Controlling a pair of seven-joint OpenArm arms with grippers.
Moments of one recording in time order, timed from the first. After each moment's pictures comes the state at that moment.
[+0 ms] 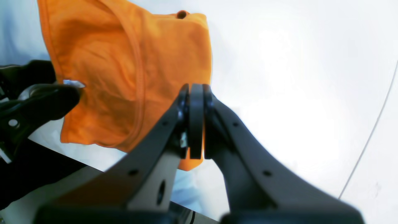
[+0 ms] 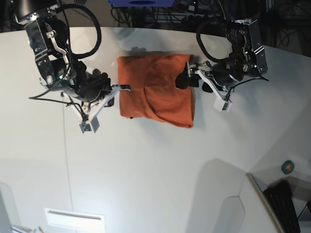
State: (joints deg) left arm 7.3 -1.4 -22.7 75.9 -22.9 -38.3 53.6; right arm -7.1 12.7 -18.9 101.3 27.1 -10.9 -54.8
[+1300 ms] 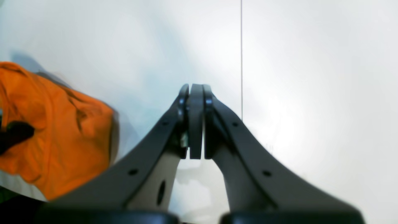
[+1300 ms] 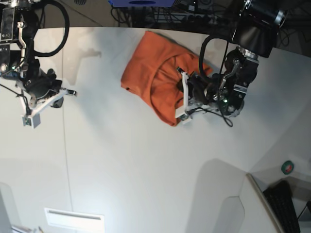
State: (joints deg) left arm -7.9 -17.6 24.2 71.5 -21.2 -29.5 59.3; right arm -15.4 11.8 7.8 104.5 26.7 -1.7 -54.6
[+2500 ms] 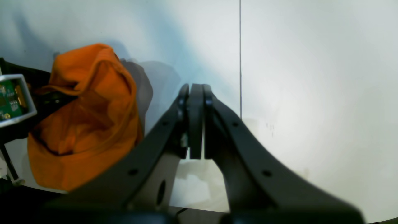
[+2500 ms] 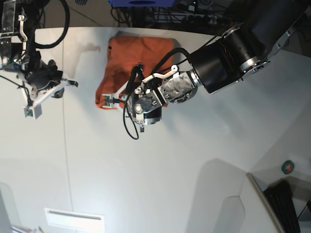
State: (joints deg) left arm -27.0 -5.9 65.9 64.3 -9.1 -29.4 58.0; right arm -18.3 11.9 7.8 104.5 26.7 -1.7 -54.7
